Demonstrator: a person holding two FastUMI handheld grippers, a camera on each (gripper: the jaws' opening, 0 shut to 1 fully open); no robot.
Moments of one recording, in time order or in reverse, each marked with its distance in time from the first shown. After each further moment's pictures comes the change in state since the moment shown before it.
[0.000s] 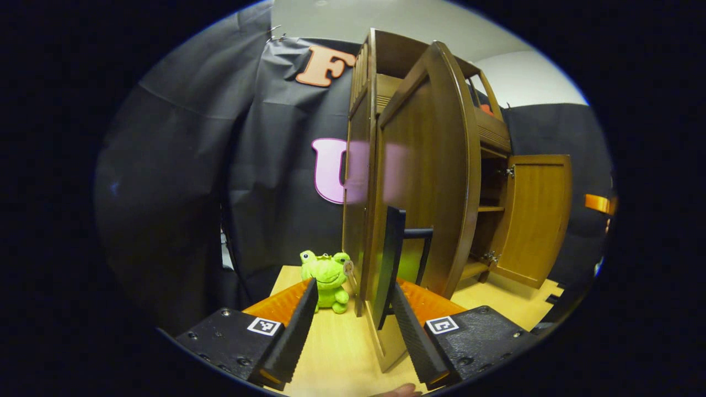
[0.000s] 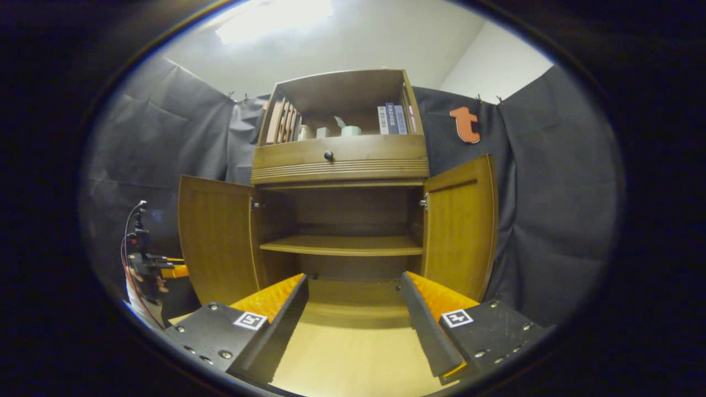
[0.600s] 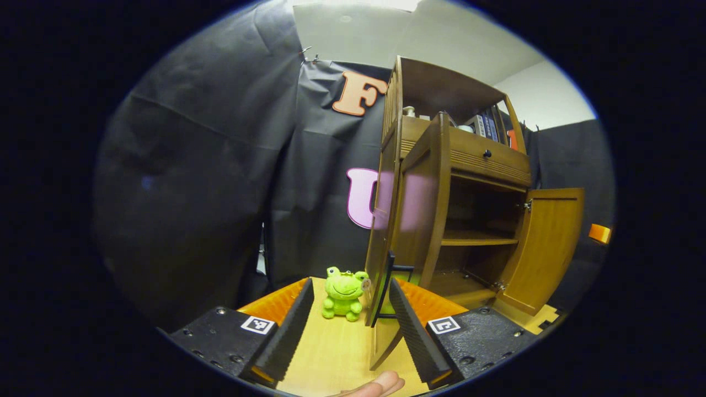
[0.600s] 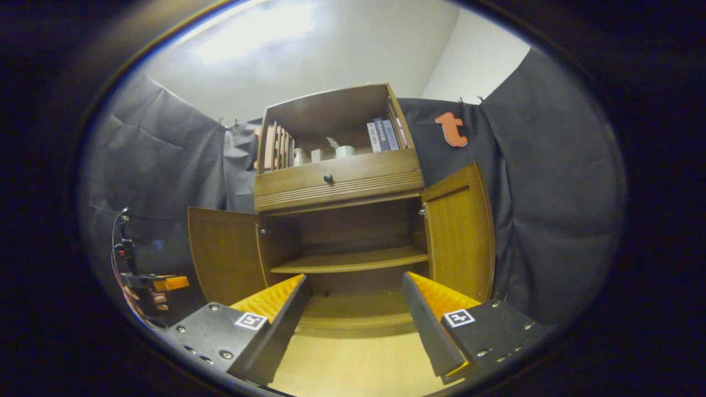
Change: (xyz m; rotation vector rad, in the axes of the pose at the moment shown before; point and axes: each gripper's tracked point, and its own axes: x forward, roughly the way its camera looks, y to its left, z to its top) left arm -0.067 -0.011 0.056 0.002 -0.116 0.227; right arm -0.025 0.009 0.016 0.094 -0.084 -0.035
